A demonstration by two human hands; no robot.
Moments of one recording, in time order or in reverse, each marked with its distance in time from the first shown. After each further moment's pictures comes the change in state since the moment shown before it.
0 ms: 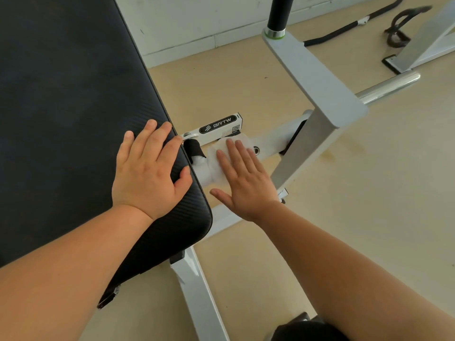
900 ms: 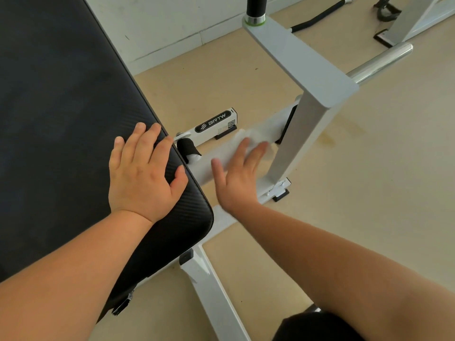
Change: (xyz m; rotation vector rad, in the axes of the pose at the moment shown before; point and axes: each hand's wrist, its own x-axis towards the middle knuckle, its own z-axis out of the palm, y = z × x) left_hand 0.002 0.003 0.001 -0.003 0.015 0.011; right_hand 0.008 -0.047 -0.002 0.876 0.110 0.616
